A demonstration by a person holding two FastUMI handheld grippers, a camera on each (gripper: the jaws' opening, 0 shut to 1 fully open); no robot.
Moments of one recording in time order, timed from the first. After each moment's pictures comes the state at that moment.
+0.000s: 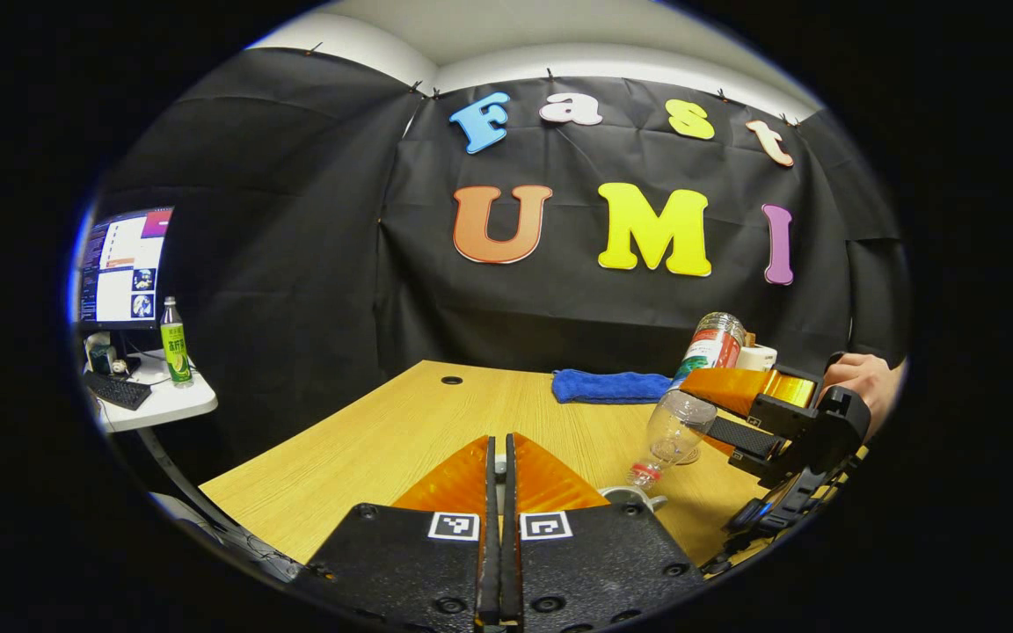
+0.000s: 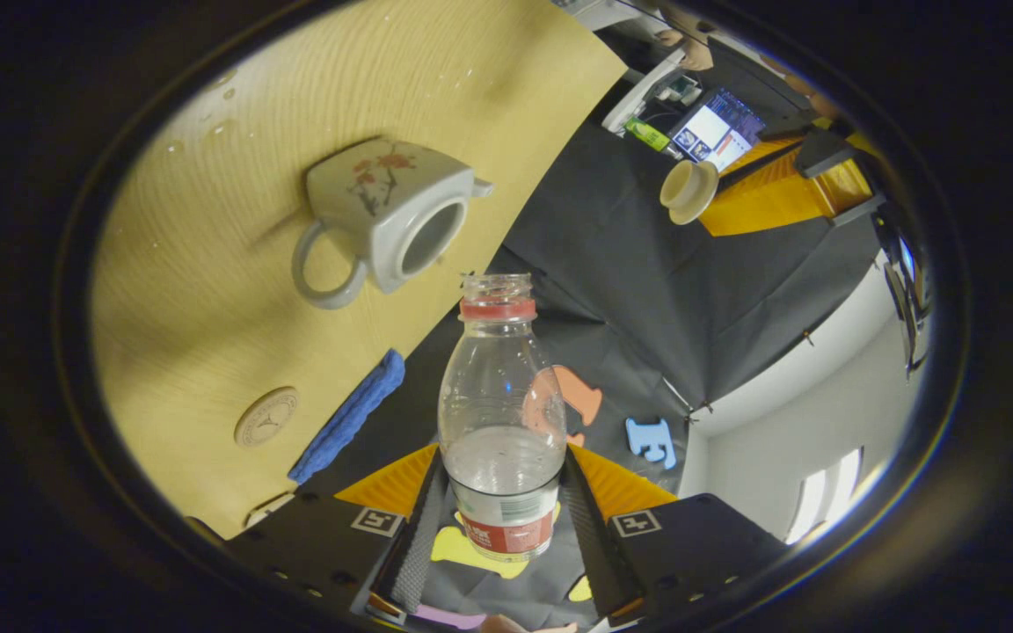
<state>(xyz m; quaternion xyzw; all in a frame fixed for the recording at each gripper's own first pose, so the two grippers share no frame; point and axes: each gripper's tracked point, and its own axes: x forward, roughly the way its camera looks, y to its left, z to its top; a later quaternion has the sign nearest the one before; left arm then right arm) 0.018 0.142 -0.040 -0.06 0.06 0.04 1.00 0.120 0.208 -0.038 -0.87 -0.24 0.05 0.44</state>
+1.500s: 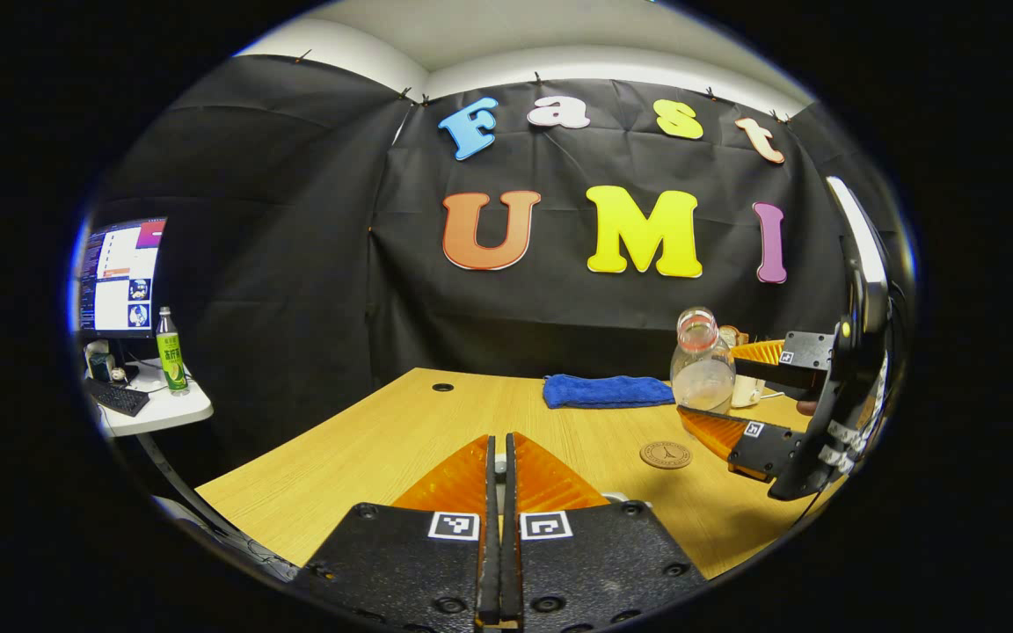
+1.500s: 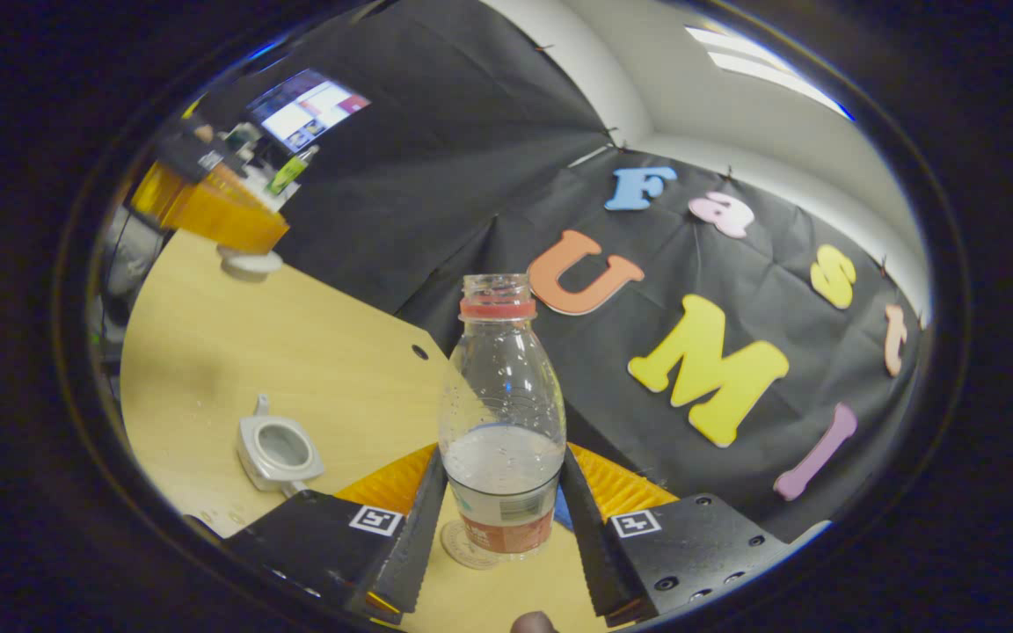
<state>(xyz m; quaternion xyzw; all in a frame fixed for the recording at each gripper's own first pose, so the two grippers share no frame) 0.022 0.115 -0.030 -0.04 0.05 0.02 1.00 0.129 0.175 -0.016 -0.29 -0.01 0.18 0.94</state>
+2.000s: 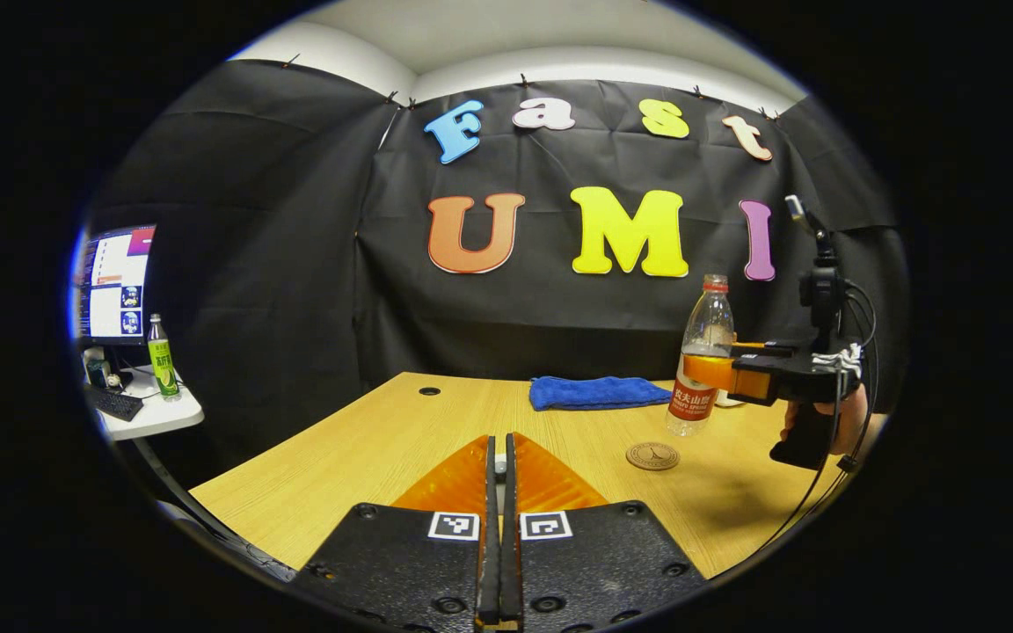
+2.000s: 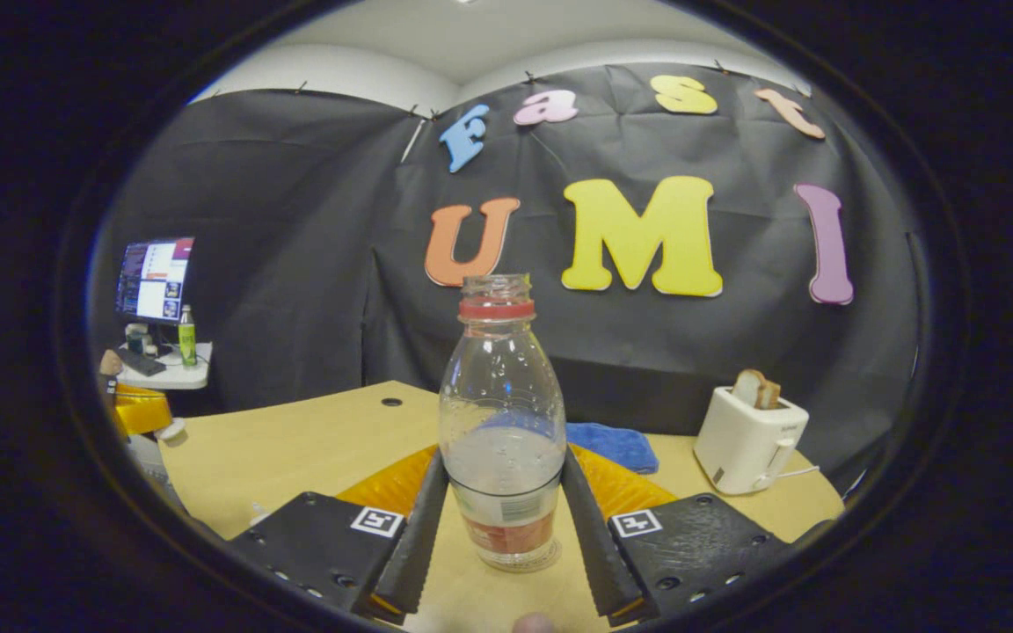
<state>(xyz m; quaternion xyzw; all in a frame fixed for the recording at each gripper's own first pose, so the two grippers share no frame) 0.023 0.104 -0.026 -0.03 0.05 0.01 1.00 0.193 0.112 -0.018 -0.04 0.07 0.15 0.99</state>
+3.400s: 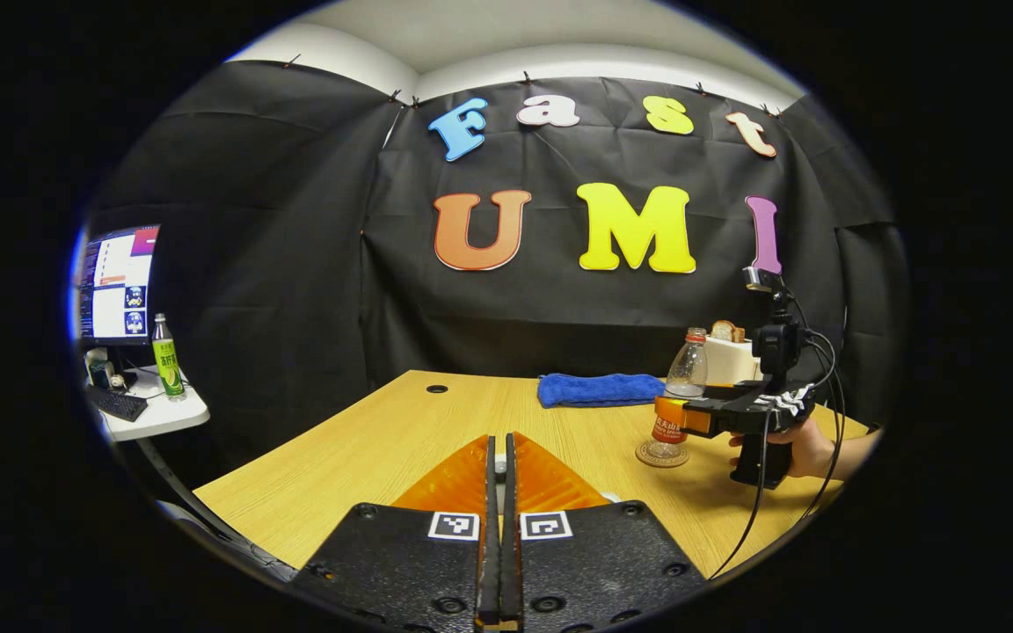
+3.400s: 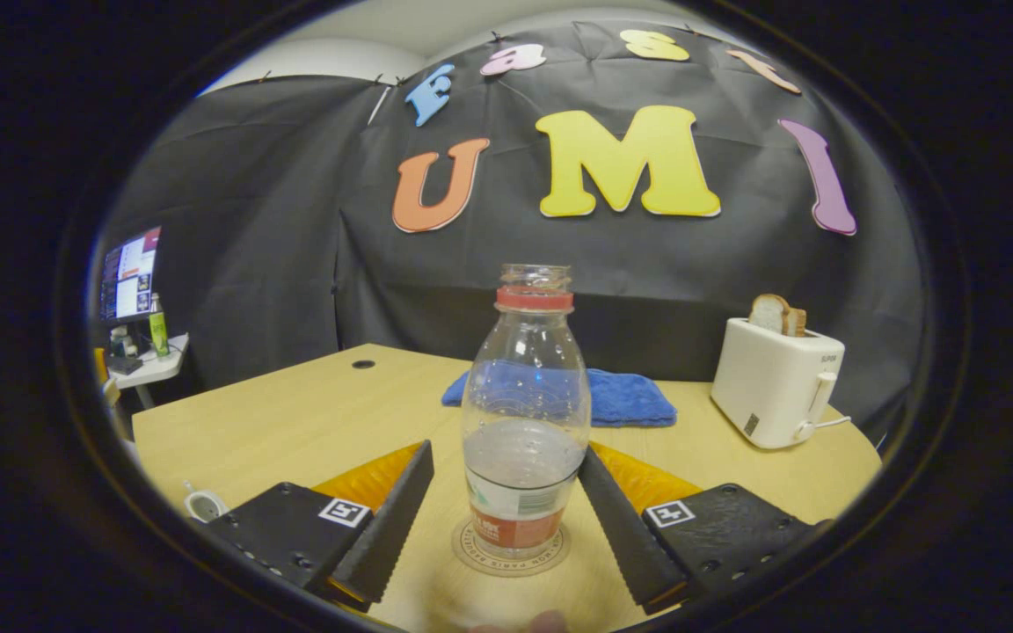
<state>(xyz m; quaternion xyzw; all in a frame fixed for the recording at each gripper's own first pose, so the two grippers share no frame) 0.024 0.111 -0.030 -0.03 0.05 0.02 1.00 0.247 0.110 -0.084 -0.03 0.12 0.13 0.98</state>
